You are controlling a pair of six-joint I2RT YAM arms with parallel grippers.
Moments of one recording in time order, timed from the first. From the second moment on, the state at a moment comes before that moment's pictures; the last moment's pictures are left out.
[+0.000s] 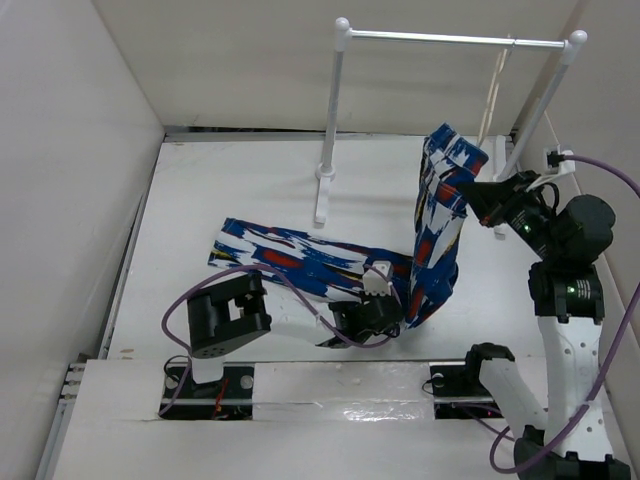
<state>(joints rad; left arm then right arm) -1.36 1.82 0.93 0.21 -0.50 -1.02 -0.09 0.74 1.09 -0.28 -0.61 0.46</state>
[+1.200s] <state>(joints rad) -1.39 0.26 0.84 -0.56 -1.00 -1.04 0.93 1.79 1.76 -0.12 0.15 0.38</state>
